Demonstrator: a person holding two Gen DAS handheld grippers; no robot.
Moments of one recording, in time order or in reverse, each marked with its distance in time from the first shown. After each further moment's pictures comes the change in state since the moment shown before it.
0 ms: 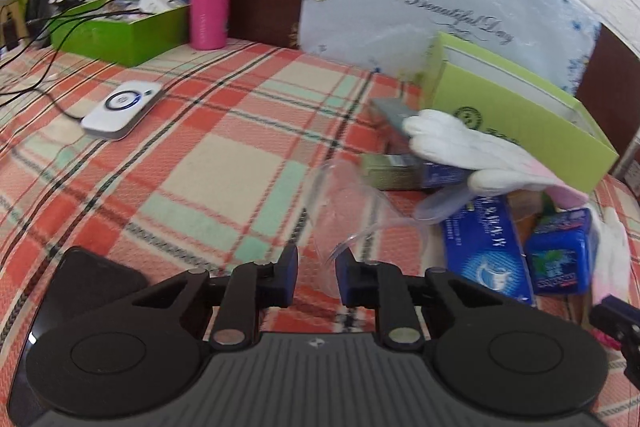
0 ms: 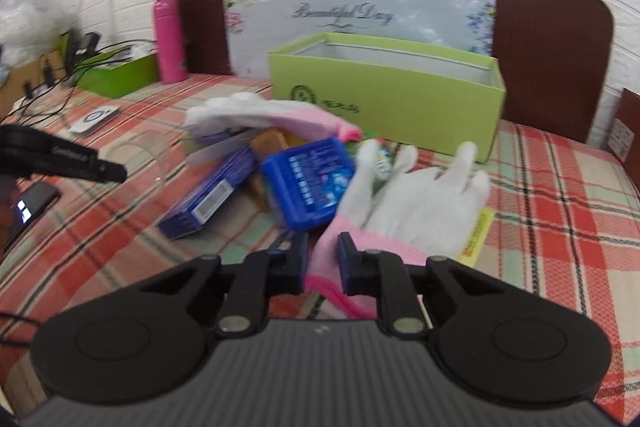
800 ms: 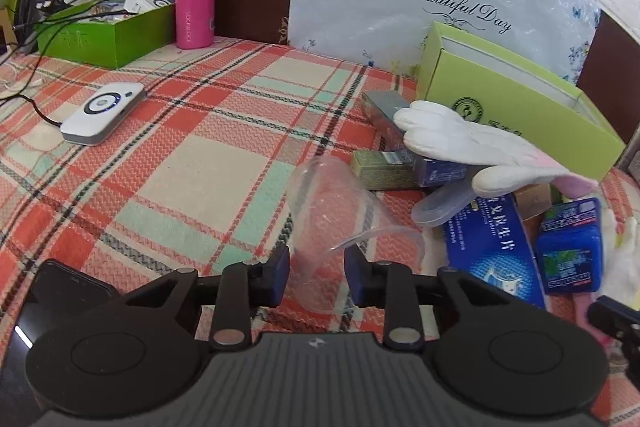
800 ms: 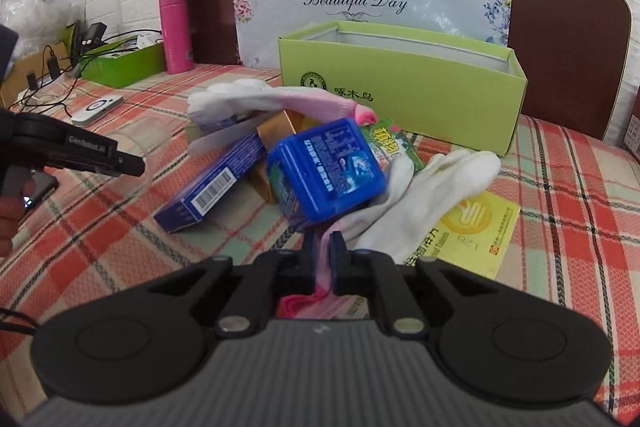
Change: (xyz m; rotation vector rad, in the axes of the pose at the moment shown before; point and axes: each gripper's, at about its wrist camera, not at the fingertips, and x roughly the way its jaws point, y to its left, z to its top) left arm 0.020 -0.012 0.000 0.041 -0.007 0.007; right arm 0.020 0.000 -0.004 0.001 0.004 0.024
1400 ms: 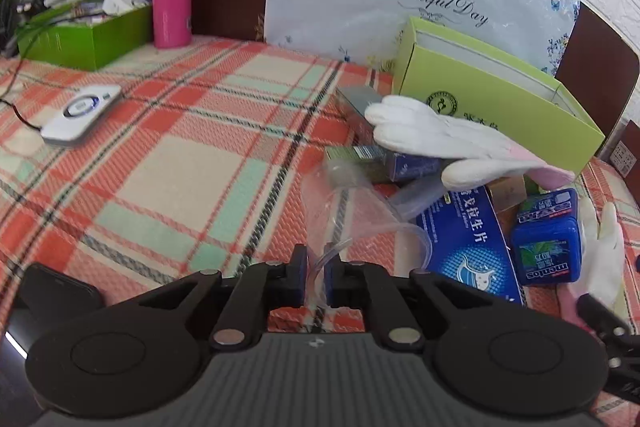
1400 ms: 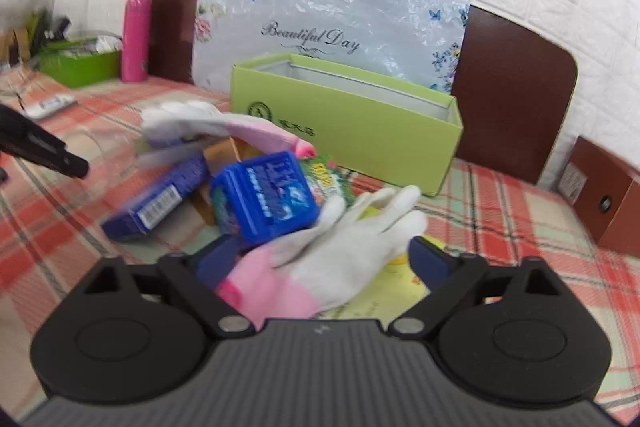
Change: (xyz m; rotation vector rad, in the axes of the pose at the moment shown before) left arm 0.000 -0.007 0.001 0.015 0.038 -0.073; right arm -0.009 0.007 -0.001 -0.110 -0.080 -0.245
